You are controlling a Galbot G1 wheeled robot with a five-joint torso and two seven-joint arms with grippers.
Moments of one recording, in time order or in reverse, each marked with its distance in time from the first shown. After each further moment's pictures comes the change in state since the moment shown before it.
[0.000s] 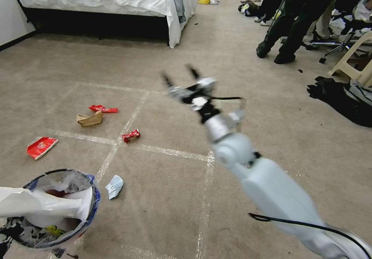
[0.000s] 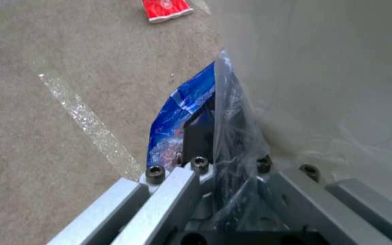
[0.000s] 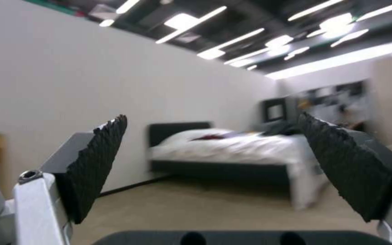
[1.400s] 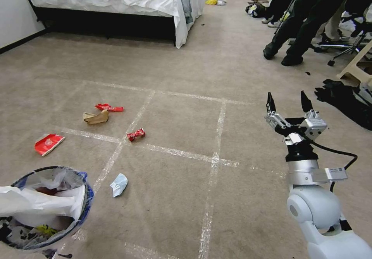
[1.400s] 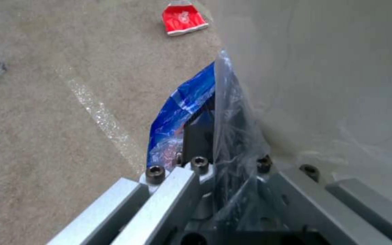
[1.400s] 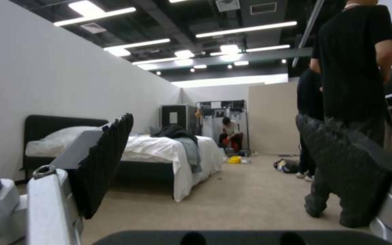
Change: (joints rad) left arm 0.043 -0.010 -0.055 -0.033 -0.043 -0.016 0.018; right arm -0.603 0.047 0.500 0.239 -0.268 0.082 0.048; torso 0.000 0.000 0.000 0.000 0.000
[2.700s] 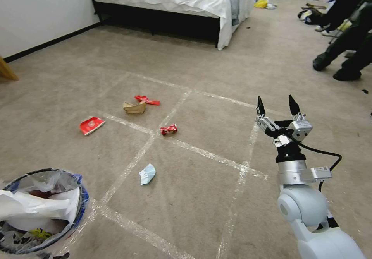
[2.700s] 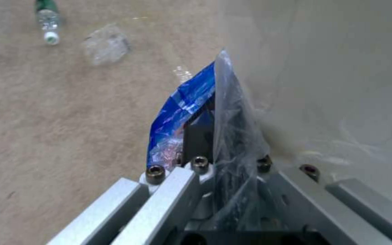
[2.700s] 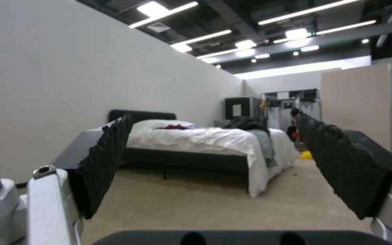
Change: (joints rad) left arm 0.016 -0.006 -0.029 0.005 -0.012 -0.008 0.004; right arm 0.027 0.024 -0.061 -0.050 -0.031 0.010 0.000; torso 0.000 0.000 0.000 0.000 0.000
